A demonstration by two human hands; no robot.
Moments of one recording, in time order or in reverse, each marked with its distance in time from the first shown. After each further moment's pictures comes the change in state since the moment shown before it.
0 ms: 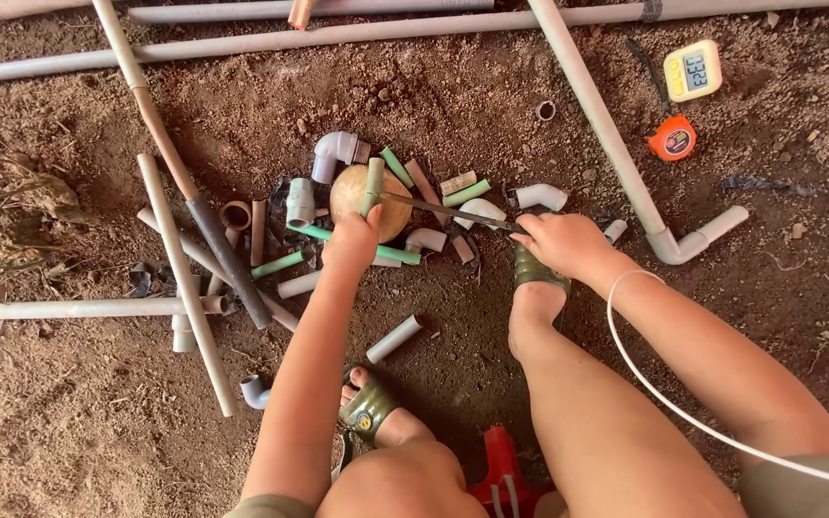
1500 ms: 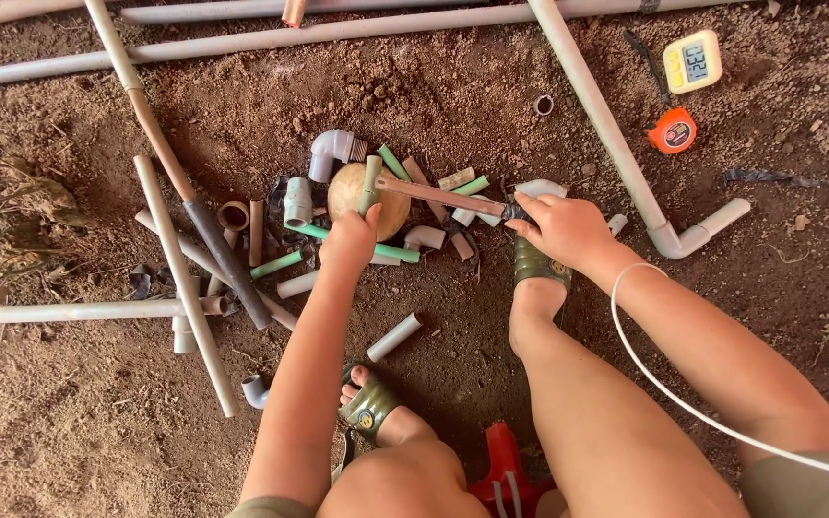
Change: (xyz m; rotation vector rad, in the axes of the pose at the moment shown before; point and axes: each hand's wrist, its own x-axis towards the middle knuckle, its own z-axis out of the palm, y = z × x) left_hand 0.001 -0.013 0.019 0.098 0.269 0.166; right_hand -0.005 -0.007 -0.015 0.010 0.251 0.022
